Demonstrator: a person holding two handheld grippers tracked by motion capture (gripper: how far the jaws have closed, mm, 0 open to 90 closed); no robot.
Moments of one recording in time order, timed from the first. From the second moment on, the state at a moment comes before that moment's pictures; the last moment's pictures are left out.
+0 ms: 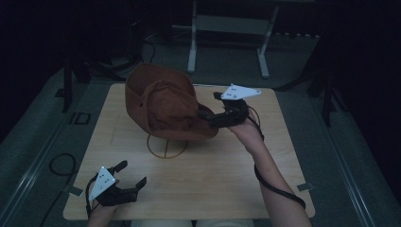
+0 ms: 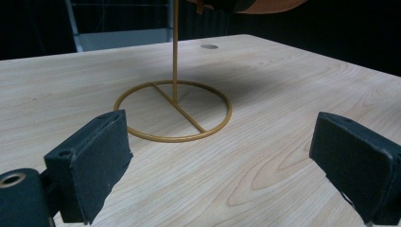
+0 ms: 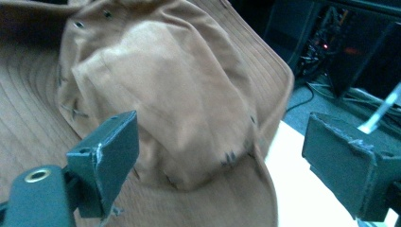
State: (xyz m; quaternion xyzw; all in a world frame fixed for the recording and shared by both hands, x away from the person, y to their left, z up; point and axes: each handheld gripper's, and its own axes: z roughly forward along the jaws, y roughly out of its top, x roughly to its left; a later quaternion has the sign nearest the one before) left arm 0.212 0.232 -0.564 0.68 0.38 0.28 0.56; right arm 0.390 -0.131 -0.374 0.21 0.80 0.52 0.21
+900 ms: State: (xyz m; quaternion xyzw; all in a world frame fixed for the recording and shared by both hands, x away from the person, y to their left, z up) left arm 0.216 0.230 -0.569 0.69 0.38 0.27 0.55; right arm 0.367 -0.238 -0.455 0.30 0.77 0.51 0.23
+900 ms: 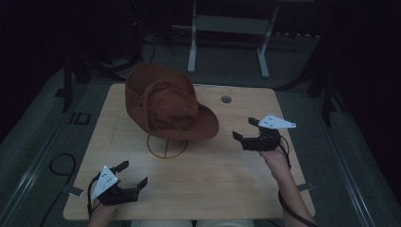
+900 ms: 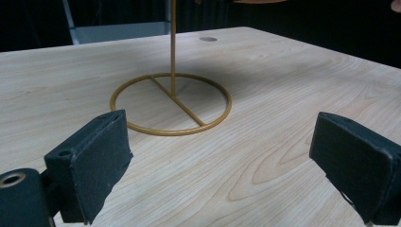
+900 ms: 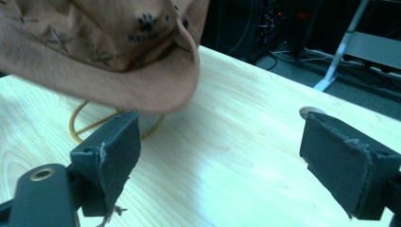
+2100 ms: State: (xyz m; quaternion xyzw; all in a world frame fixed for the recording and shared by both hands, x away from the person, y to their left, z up) left arm 0.217 0.230 -0.570 0.69 0.38 0.28 0.55; right arm 0.313 -0.318 -0.558 0.40 0.77 0.43 0.26
